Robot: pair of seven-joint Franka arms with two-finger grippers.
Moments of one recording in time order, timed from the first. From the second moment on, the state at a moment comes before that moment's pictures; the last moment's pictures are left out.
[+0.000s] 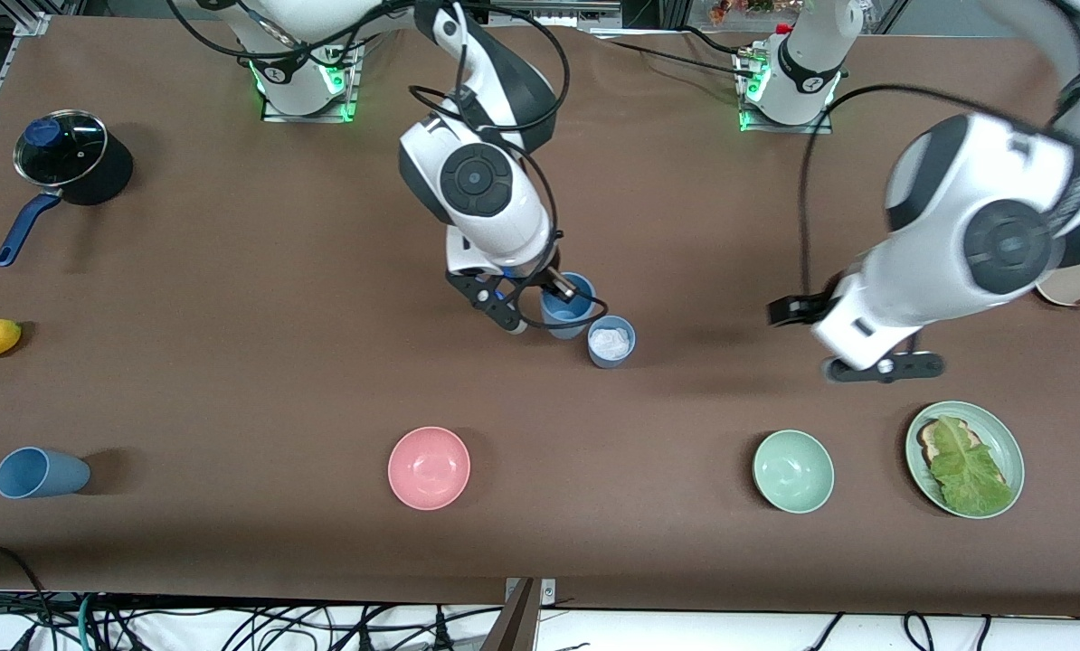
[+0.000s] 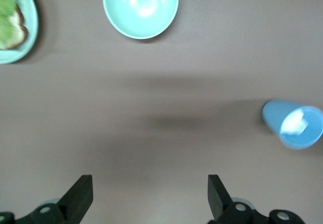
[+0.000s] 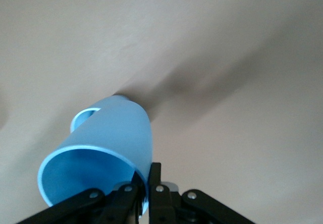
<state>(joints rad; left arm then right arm) 0.16 0.40 -0.45 -1.38 0.14 1.54 -0.27 0.71 0.73 0.04 -1.12 0.21 1.96 1.41</state>
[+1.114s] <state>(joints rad) -0.01 0.03 -0.01 -1.59 -0.03 1.58 0.10 0.74 0.81 0.04 -1.11 0.25 2.15 1.46</state>
